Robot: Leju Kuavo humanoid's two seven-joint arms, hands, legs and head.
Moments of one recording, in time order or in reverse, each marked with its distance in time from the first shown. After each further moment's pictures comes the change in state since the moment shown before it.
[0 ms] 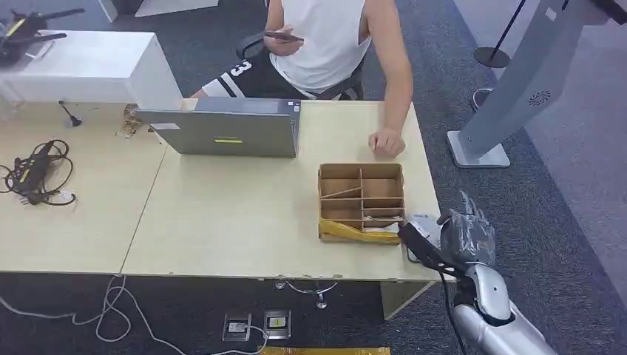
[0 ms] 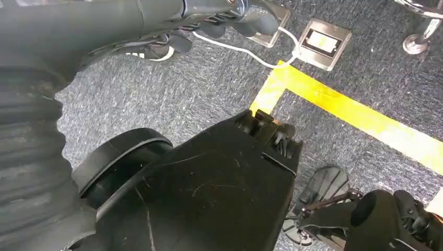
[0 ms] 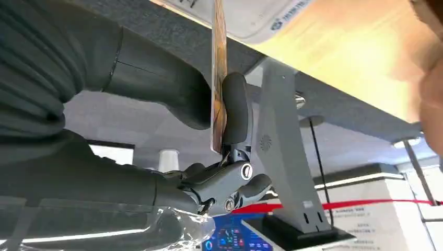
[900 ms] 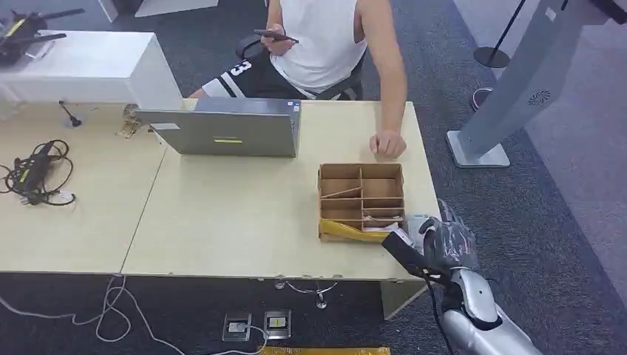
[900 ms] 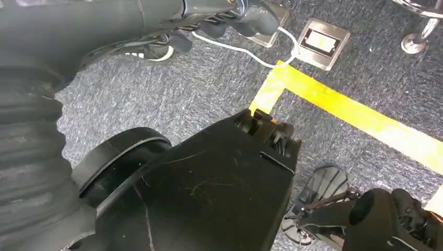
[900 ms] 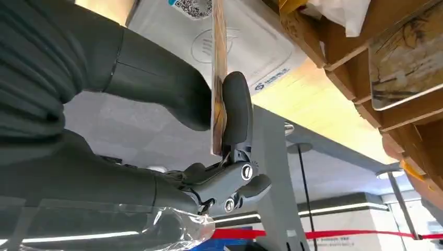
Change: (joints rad) left arm 0.000 -0.002 0.001 0.000 -0.003 0.000 0.000; right arm -0.002 0.026 0.063 0.012 -0.057 0.055 -0.008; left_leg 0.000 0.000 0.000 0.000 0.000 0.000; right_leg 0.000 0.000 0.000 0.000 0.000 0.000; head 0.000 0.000
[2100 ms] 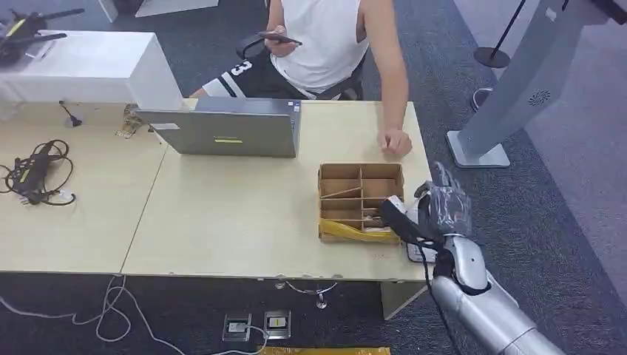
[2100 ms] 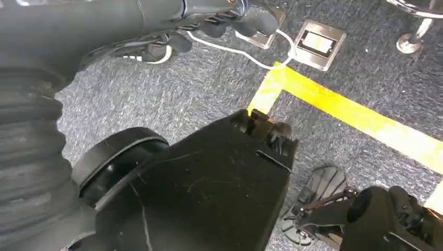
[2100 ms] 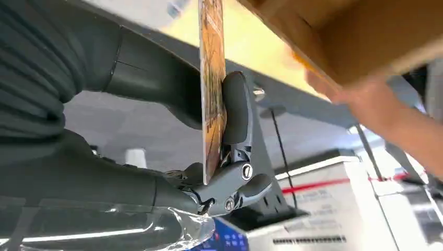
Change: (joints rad) left arm -0.001 -0.009 -0.003 0.000 -0.022 0.000 0.002; right arm -0.201 0.066 0.026 0.079 0.040 -0.066 -0.043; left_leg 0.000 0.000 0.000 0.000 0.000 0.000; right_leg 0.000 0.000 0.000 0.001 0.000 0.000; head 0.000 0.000
